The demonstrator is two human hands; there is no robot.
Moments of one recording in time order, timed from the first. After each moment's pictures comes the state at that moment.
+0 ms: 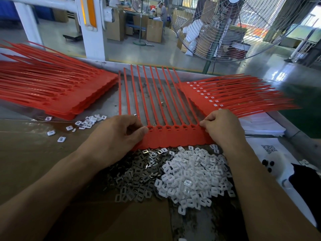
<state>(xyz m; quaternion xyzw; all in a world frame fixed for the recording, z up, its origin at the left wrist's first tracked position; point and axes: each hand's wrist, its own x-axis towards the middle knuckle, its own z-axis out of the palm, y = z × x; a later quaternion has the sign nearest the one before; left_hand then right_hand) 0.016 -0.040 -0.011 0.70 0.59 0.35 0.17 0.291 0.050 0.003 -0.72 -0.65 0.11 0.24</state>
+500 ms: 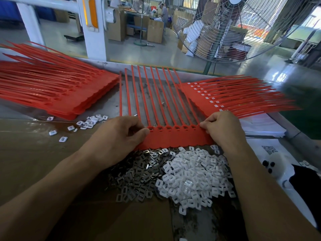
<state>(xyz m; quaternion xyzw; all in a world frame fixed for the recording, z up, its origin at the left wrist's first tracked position) 0.015 -0.038 -0.015 0.71 0.59 0.34 0.16 0.290 0.047 0.004 -0.72 -0.63 0.14 0.26</state>
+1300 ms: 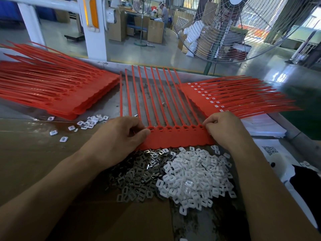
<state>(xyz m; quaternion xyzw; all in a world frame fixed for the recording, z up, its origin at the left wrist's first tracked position) 0.014 -0.038 -0.015 0.72 0.59 0.34 0.16 0.296 0.042 0.012 -0.69 -0.68 0.14 0.22</state>
